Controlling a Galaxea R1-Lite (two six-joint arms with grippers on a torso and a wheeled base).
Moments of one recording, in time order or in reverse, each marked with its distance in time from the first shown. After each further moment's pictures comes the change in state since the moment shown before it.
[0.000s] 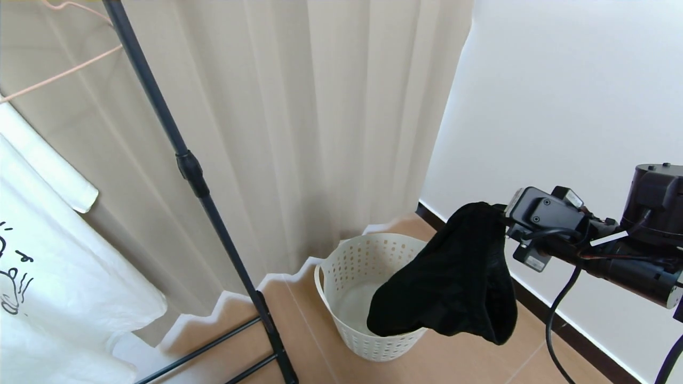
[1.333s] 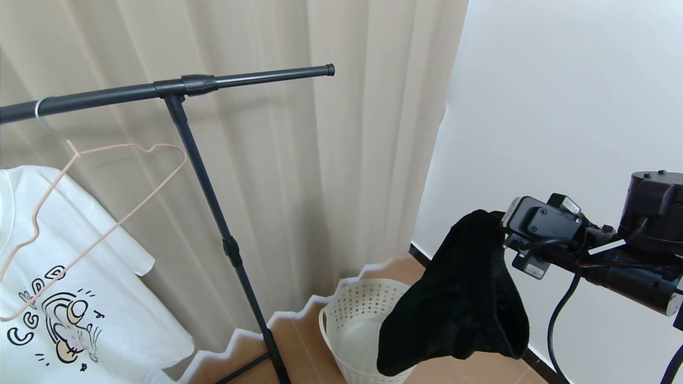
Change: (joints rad) left arm 0.000 0.000 0.000 0.000 0.001 0.001; right arm 0.010 0.003 0.026 -0.003 -0.001 -0.014
